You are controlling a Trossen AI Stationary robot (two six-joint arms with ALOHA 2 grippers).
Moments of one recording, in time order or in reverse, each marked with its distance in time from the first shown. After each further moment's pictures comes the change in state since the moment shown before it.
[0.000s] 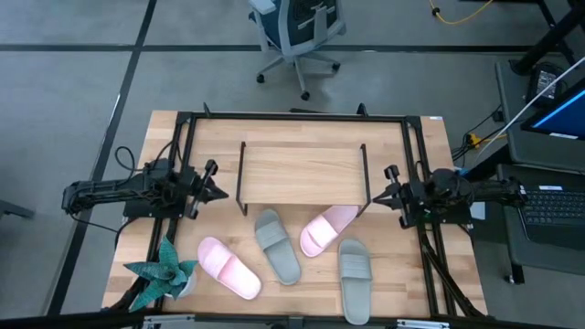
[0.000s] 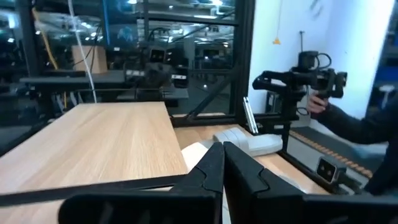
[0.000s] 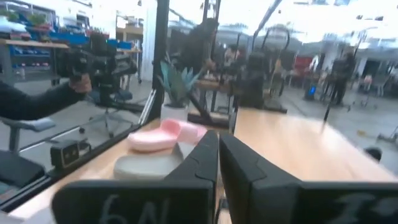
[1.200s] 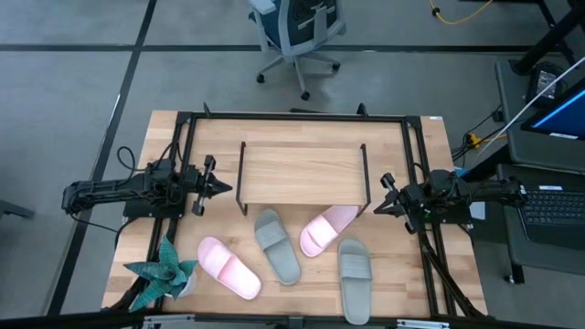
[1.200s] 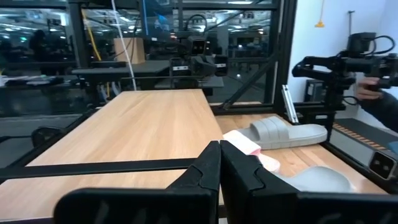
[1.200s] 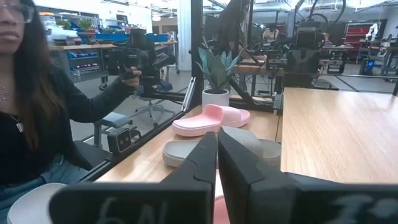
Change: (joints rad) left arm -0.001 0.000 0.000 -0.055 -0.174 0.062; right arm 0.001 0.006 0.000 -0.051 -0.160 0.086
